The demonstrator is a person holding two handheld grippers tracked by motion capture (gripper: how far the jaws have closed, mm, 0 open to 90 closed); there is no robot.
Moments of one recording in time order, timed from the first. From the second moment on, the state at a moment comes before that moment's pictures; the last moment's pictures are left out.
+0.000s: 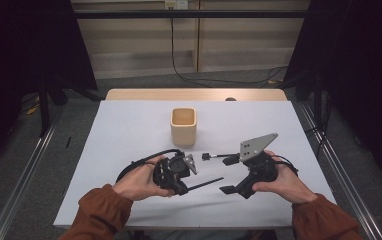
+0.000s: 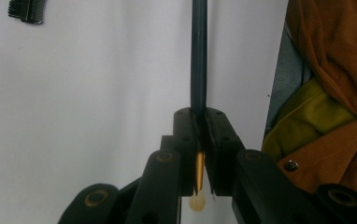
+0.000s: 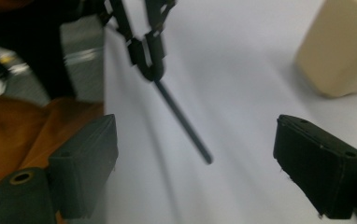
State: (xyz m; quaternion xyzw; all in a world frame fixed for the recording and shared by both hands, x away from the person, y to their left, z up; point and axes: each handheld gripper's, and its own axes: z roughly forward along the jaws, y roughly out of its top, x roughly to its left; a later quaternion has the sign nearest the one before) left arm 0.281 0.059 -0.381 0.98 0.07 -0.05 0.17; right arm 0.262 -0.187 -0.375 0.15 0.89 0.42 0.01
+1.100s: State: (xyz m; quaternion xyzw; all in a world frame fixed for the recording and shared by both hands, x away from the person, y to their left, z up) left arm 0.278 0.053 -0.388 0.99 0.06 -0.05 0.14; right arm 0.283 -0.143 -0.379 0.08 0.98 0.20 -0.05
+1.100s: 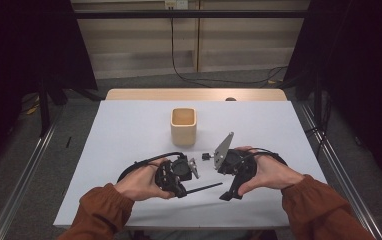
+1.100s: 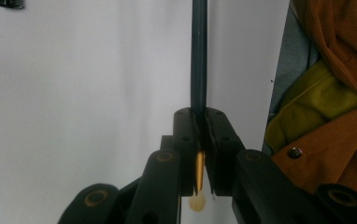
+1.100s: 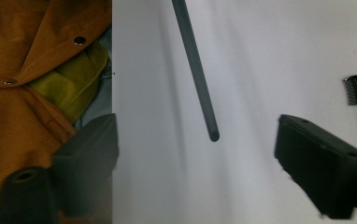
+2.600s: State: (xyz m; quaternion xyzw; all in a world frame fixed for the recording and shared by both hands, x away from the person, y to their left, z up) left arm 0.275 0.048 -0.390 0.99 0.03 -0.06 0.14; right arm 0.290 -0.126 -0.402 0.05 0.98 0.17 -0.12
